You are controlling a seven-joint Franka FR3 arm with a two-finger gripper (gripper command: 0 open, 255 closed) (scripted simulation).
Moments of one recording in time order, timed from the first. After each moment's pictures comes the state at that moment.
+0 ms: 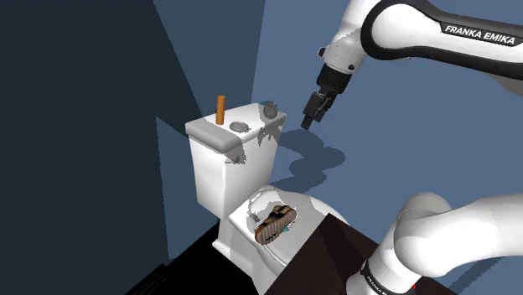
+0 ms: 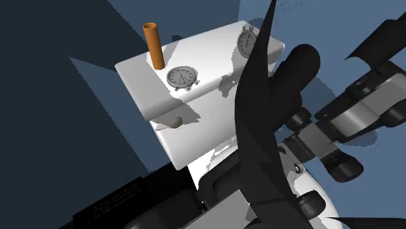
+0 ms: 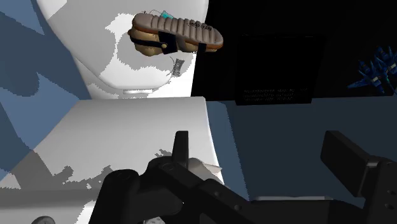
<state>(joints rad) -0.02 -0.75 0.04 -2.27 0.05 1.68 -0.08</state>
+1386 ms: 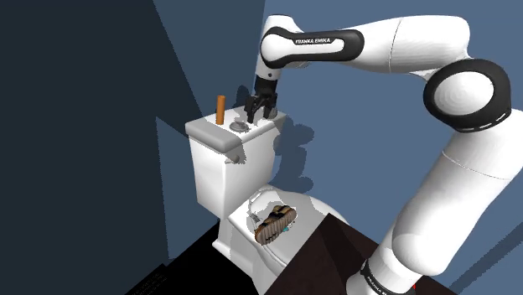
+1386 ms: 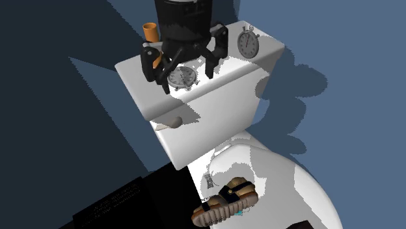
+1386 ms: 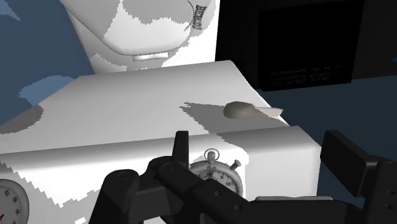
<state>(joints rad) -0.07 0.02 0.02 -1.76 0.01 1.83 -0.05</state>
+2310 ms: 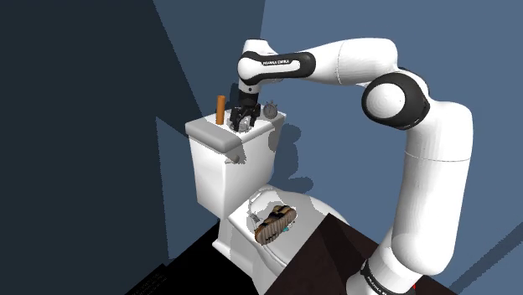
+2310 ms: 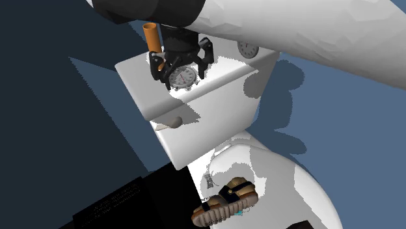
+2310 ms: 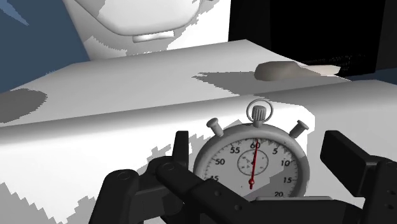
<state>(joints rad) -0.08 0.35 0.01 -1.50 -0.01 1.86 -0.05</state>
